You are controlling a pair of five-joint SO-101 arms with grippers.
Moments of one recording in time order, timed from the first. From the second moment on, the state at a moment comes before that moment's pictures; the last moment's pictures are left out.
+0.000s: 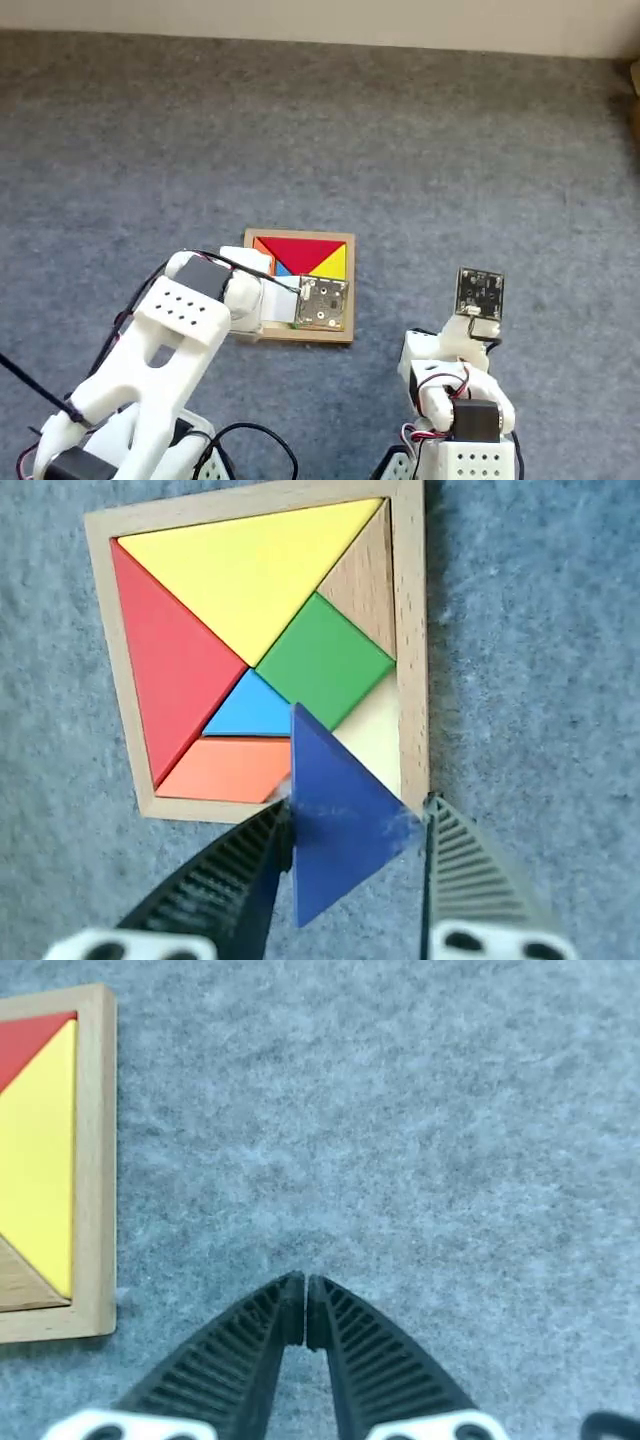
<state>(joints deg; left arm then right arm) 17.4 -32.5 50.1 64.9 -68.6 -5.4 -104.6 95.8 69.1 -5.6</state>
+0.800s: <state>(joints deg) 1.1 -33.0 50.9 64.9 -47.2 -5.4 -104.6 95.8 69.1 -5.6</state>
